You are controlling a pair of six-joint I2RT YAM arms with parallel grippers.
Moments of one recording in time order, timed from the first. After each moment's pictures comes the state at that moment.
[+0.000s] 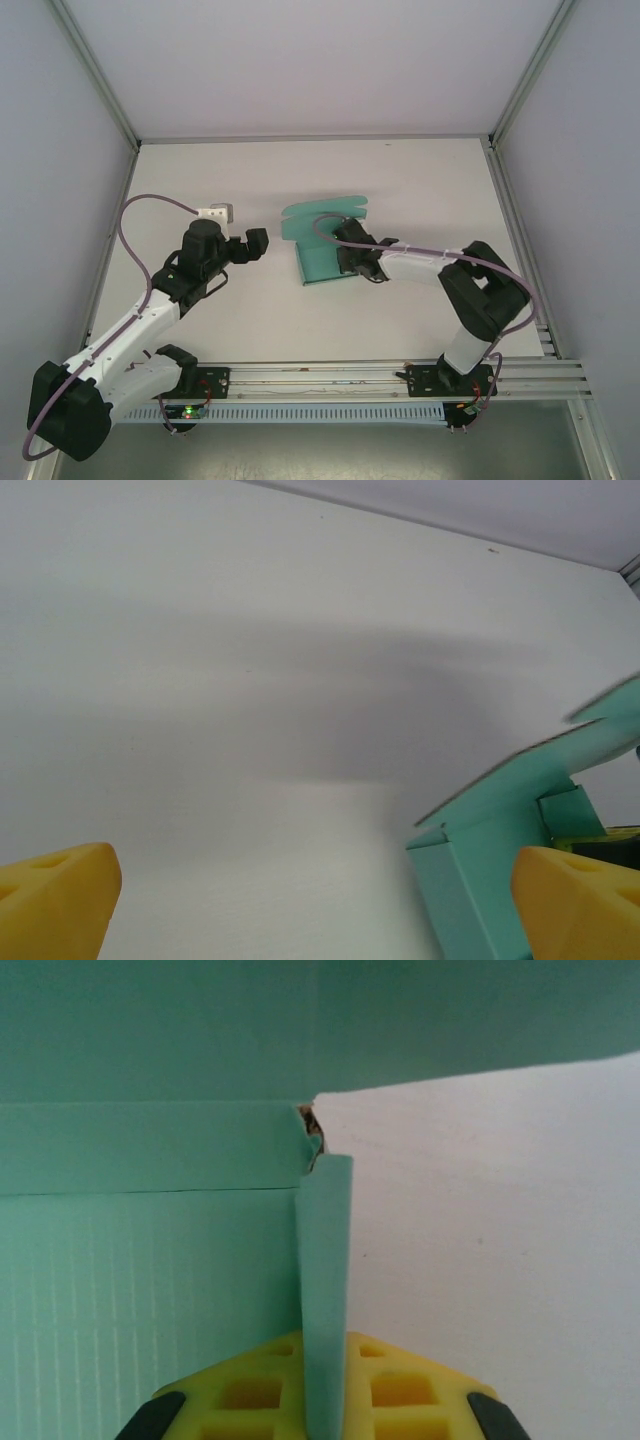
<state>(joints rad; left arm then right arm) -0.39 0.96 0.60 -0.16 0.01 -0.43 0.70 1.71 0.89 -0.25 0.26 0.50</state>
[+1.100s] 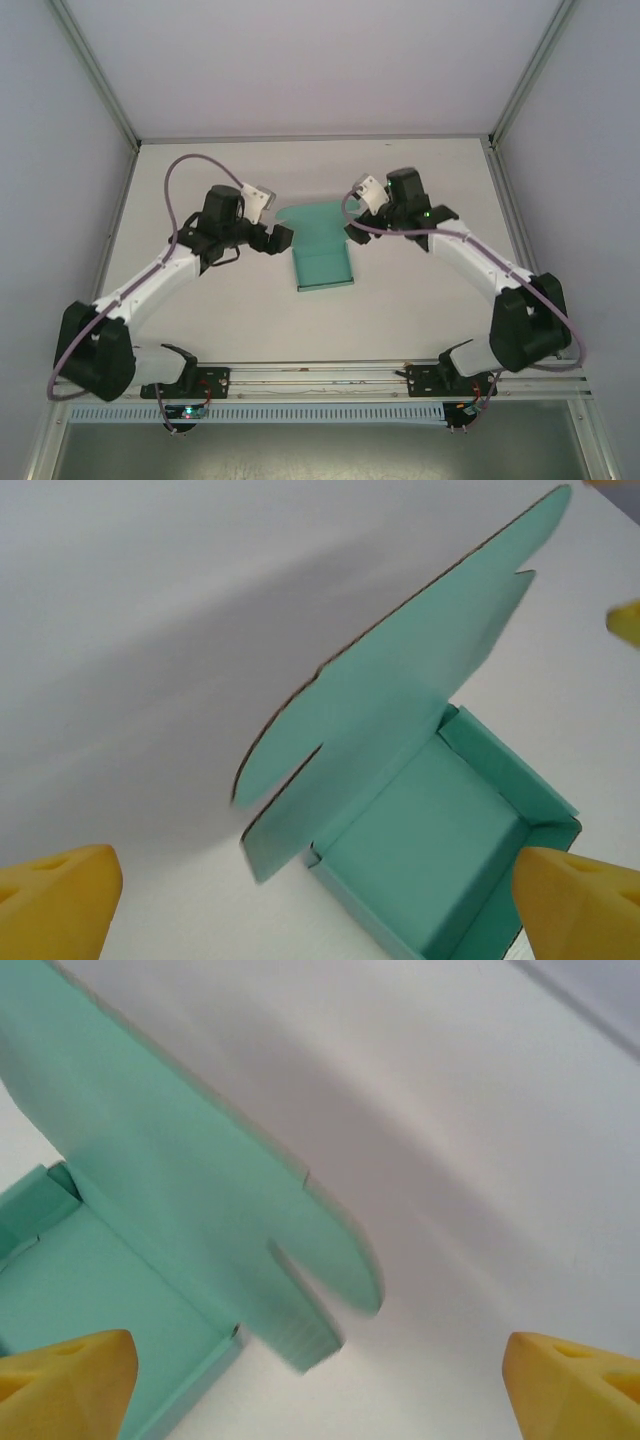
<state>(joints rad) -0.36 1.35 0.94 -0.30 0.41 0.03 0.36 1.48 1.11 -0.40 -0.31 -0.43</state>
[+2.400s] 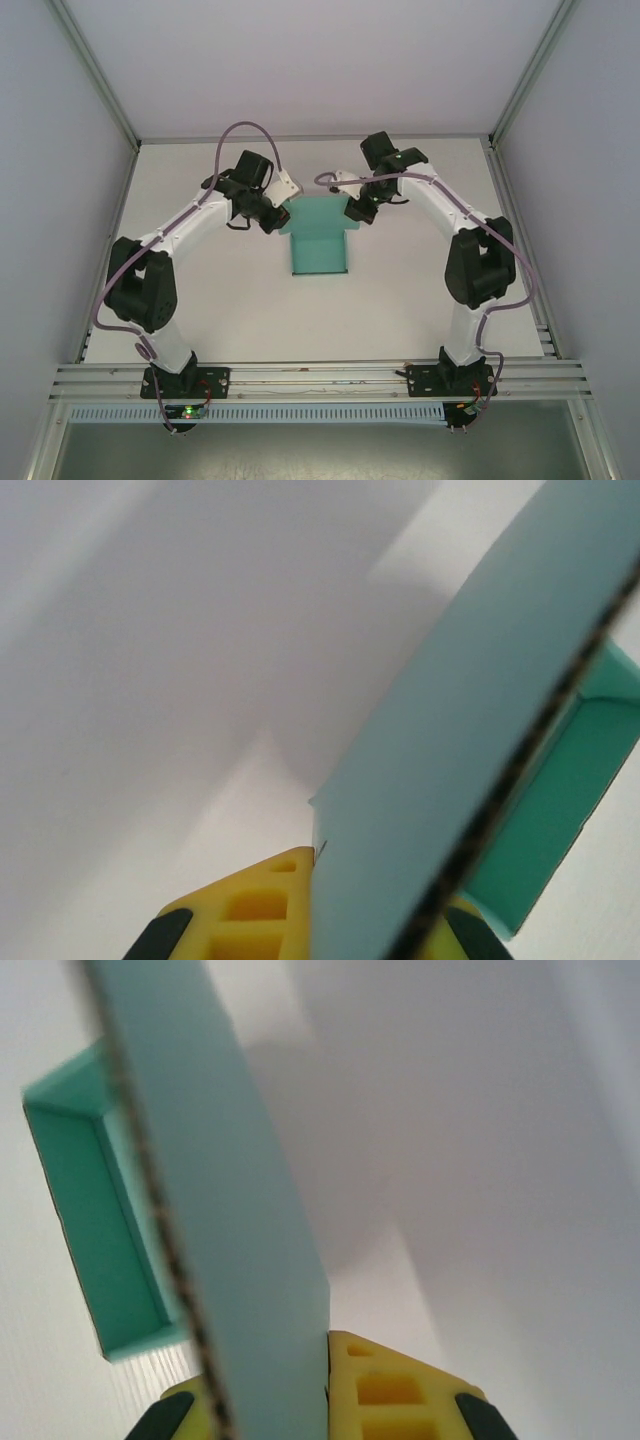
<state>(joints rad) -0.36 1.71 1.39 -0.70 0.36 0.35 0.38 1.87 1.65 -0.96 -0.37 -0.67</state>
